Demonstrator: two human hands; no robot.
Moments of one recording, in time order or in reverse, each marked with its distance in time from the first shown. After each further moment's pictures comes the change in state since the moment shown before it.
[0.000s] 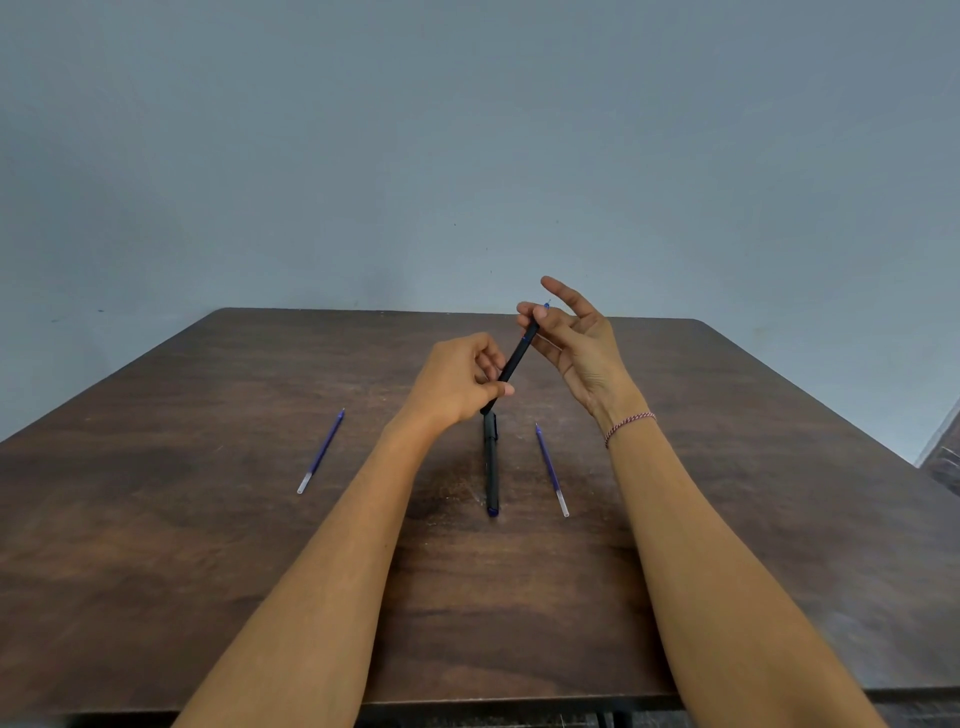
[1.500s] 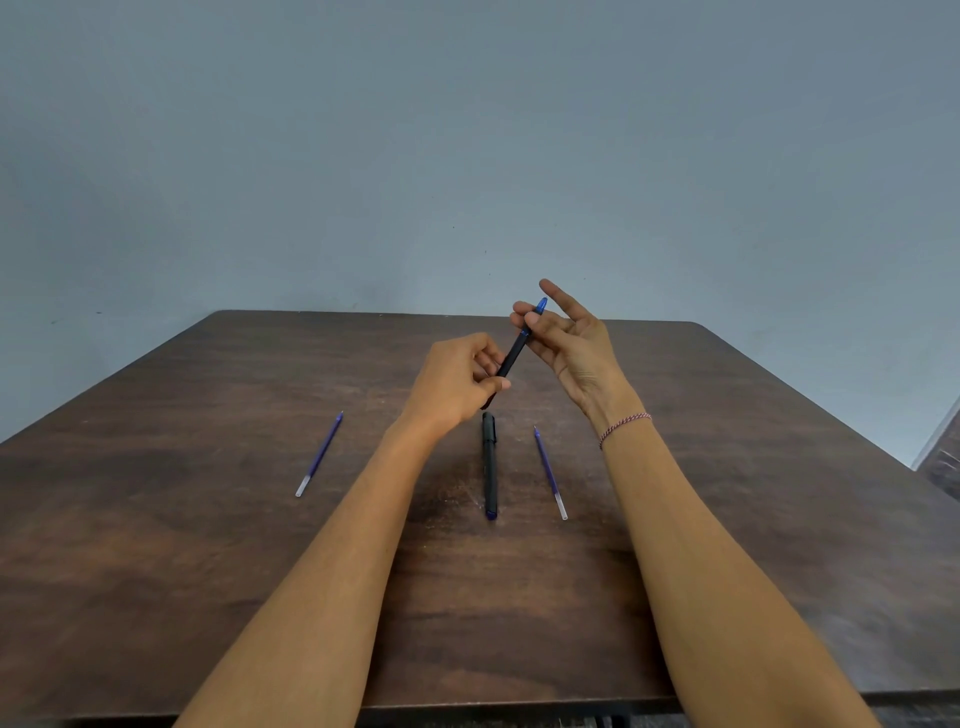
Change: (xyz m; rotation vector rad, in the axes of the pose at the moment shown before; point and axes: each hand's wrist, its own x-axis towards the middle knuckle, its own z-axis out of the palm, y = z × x) left_hand 0.001 0.000 0.003 0.006 0.069 0.029; right_hand 0.006 0.003 0.001 0.050 0.044 0.050
